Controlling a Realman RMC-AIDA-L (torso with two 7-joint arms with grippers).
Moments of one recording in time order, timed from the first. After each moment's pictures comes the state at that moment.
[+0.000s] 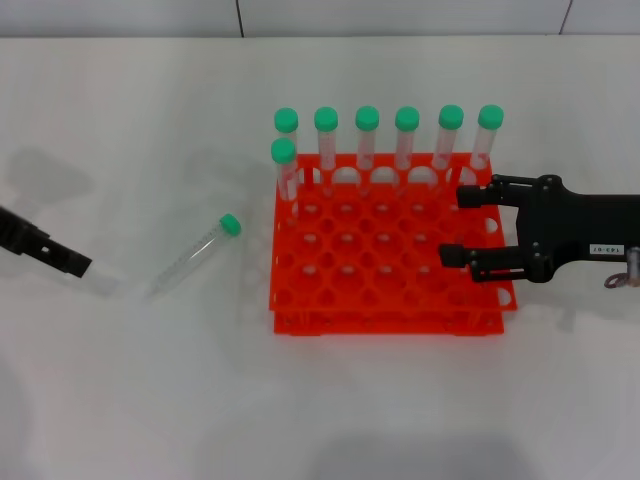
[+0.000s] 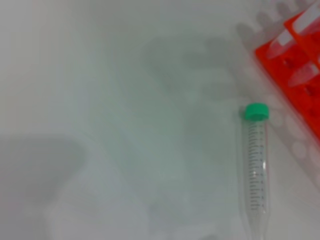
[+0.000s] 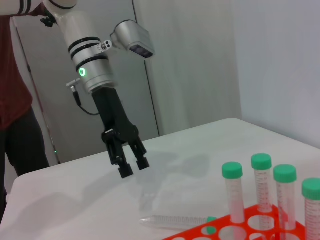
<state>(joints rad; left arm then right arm) -0.75 -1.84 0.74 0.75 2.69 1.67 -2.12 0.42 2.02 -1.14 -0.83 -1.66 -1.47 1.40</state>
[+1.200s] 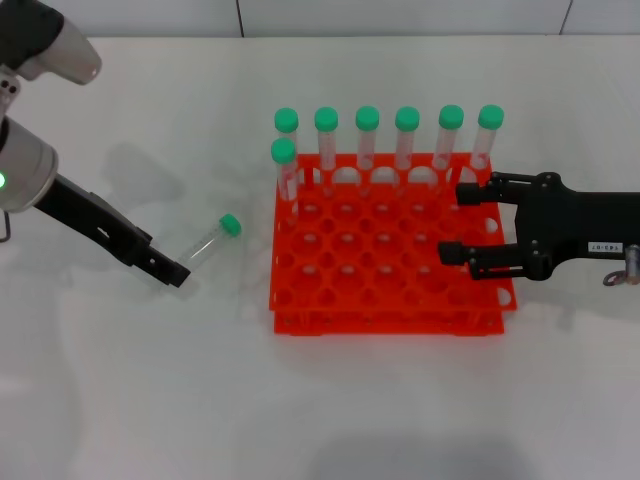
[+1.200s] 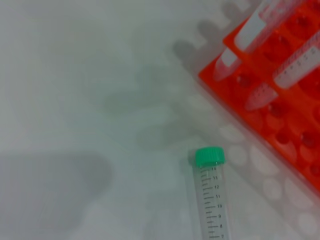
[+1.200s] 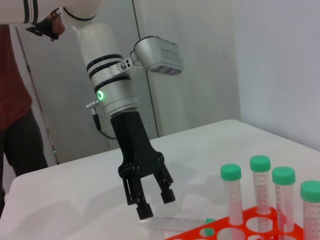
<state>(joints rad) -0.82 -1.98 0.86 0.72 2.69 1.53 -2.09 0.43 2.02 -1.14 -0.83 -1.66 -1.46 1.40</state>
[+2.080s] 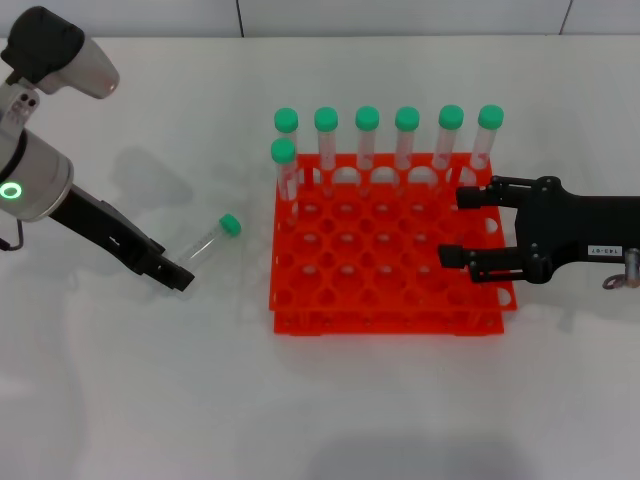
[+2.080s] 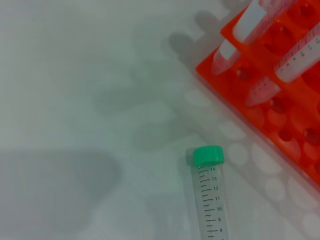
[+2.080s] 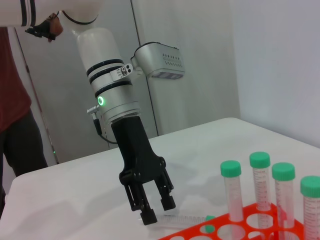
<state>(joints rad) -0.81 -2.00 0.89 0.71 2.69 1.49 -2.09 0.42 2.02 -1.14 -0.81 -1.66 -1.46 1.39</state>
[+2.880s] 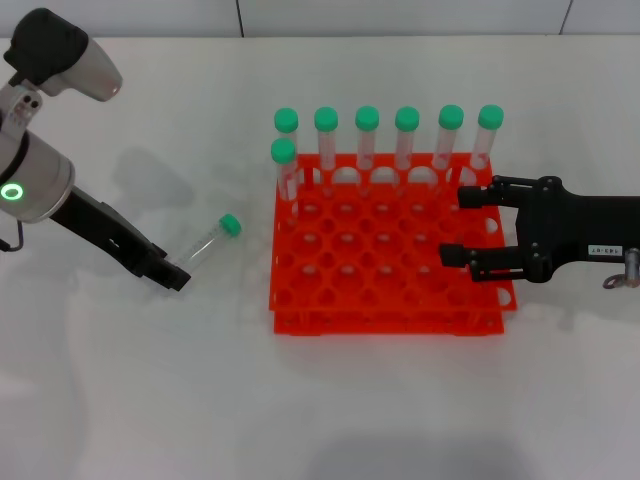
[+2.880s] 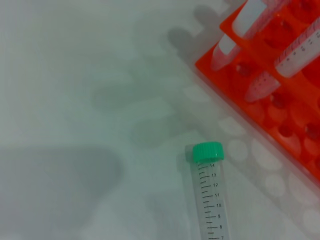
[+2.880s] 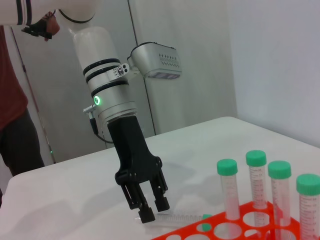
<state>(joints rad) -0.82 -2.00 0.90 0.71 2.69 1.50 -2.10 0.42 2.02 -1.14 -0.81 -1.66 -1.45 1.39</state>
